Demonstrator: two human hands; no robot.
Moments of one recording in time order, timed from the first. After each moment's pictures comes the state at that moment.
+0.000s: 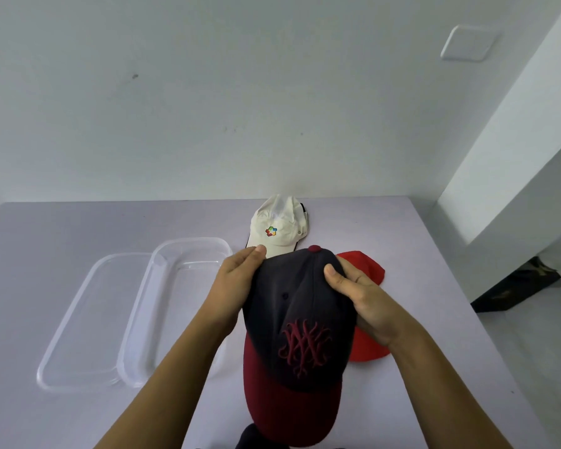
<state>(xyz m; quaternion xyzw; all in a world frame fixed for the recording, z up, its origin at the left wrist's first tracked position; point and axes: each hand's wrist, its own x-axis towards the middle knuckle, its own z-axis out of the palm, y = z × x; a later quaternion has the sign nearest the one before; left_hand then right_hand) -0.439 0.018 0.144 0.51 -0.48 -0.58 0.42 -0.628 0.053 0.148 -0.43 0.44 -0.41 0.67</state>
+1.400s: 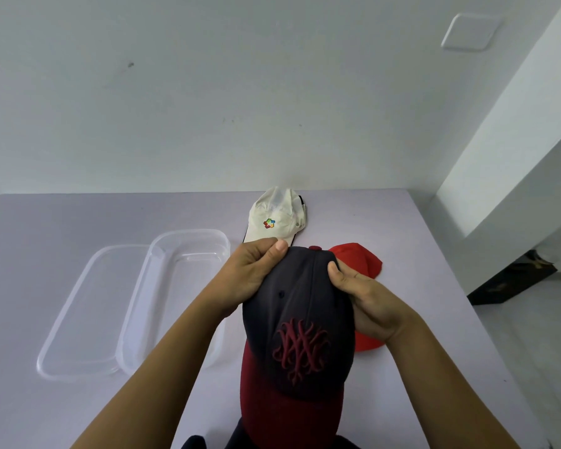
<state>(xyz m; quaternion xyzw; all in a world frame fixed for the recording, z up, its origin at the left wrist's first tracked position) -0.440 0.011 0.145 0.41 -0.64 -0.56 0.34 -0.631 0.060 0.149 -0.31 0.34 -0.41 0.79</state>
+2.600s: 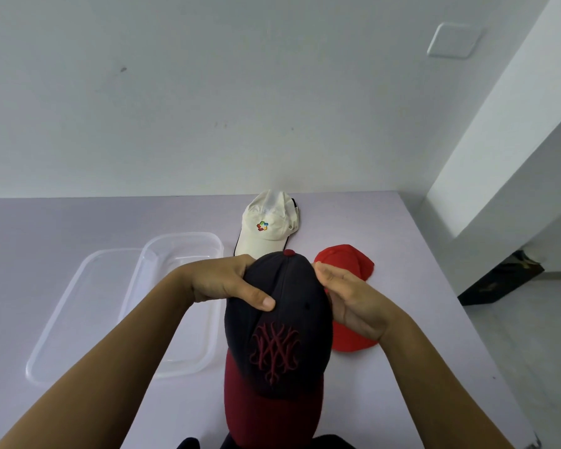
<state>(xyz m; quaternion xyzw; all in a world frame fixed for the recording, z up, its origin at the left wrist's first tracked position) -0.416 -0.011 0.158 0.34 -0.65 -0.68 0.02 -0.636 0.056 0.137 -0.41 0.40 -0.35 0.75</state>
